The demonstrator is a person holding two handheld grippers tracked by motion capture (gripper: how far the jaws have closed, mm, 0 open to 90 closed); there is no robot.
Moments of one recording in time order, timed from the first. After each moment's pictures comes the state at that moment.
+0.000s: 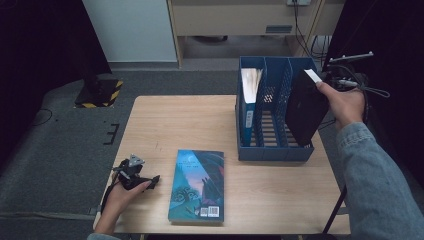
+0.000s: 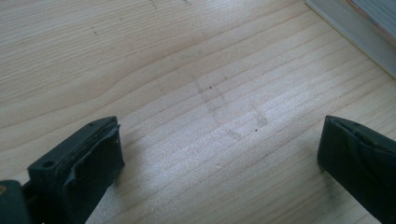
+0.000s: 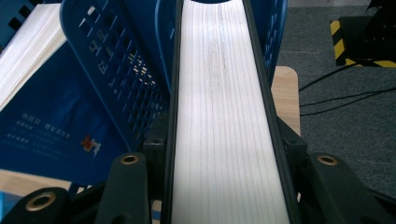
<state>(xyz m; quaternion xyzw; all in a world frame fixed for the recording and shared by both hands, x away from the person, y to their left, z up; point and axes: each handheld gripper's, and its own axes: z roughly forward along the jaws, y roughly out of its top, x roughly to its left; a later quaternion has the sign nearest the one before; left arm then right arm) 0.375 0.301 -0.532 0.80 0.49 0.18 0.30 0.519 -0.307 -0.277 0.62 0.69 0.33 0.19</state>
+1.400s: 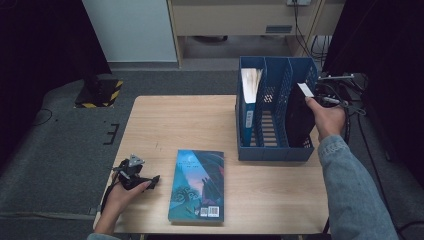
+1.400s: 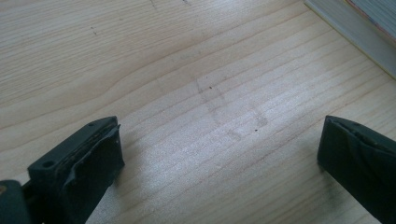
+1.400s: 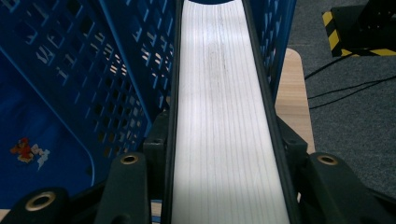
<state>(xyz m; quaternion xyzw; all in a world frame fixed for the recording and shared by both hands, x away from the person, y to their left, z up) 0.375 0.300 -0.533 0.80 0.49 0.18 0.30 0.531 -0.303 -0.350 0.64 0.66 0.33 0.20</state>
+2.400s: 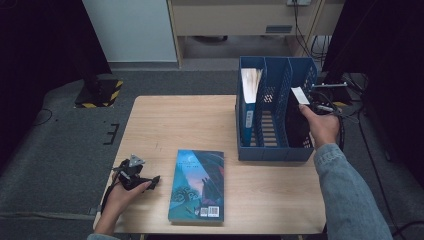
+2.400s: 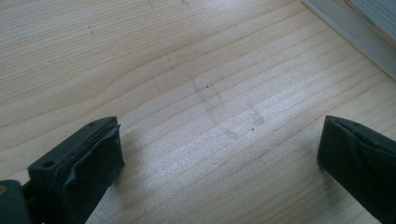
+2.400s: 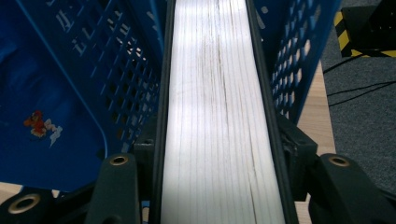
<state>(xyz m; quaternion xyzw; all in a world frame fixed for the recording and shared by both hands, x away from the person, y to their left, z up) 0.375 0.300 -0.532 0.80 0.48 0.18 0.30 0.515 -0.286 -0.363 0.63 0.68 0.33 0.20</state>
